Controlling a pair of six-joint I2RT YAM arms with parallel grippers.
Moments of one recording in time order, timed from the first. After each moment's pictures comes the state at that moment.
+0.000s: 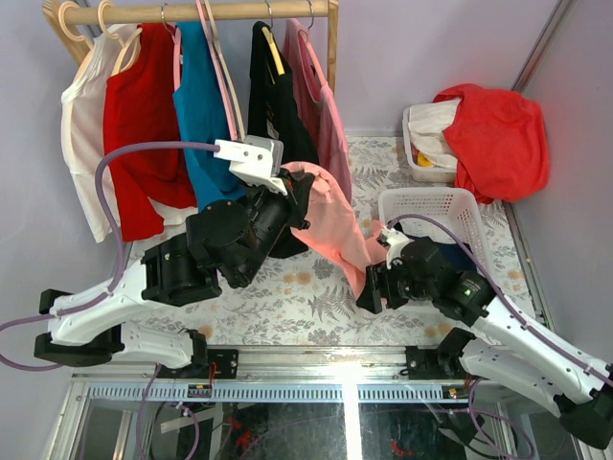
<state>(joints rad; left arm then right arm) -1.32 1.22 1.65 -0.38 -0.89 -0.18 0.76 0.75 0.66 -0.67 -0.25 0.47</state>
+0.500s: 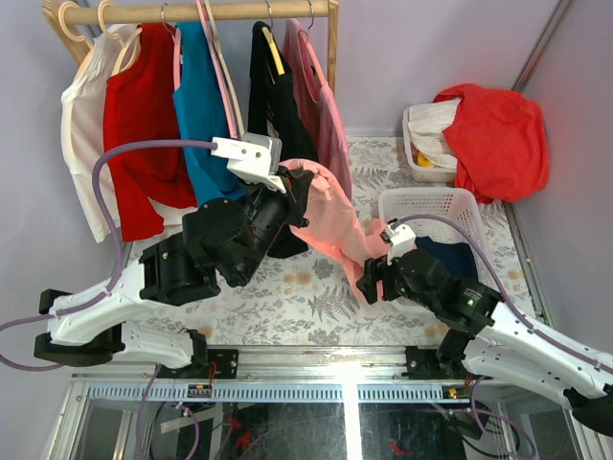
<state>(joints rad) -1.32 1.22 1.67 -0.38 -0.89 -0.17 0.95 0.71 0.66 -0.55 0.20 0.45</state>
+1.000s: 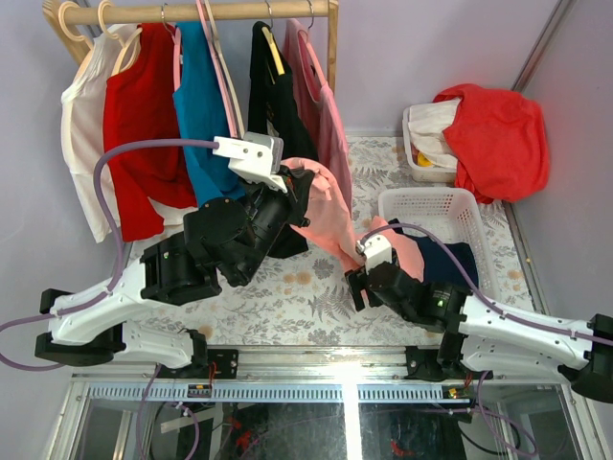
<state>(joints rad) -1.32 1.23 1.69 -0.38 -0.89 -0.16 1.13 0.89 0.64 -0.49 0.43 0.42</state>
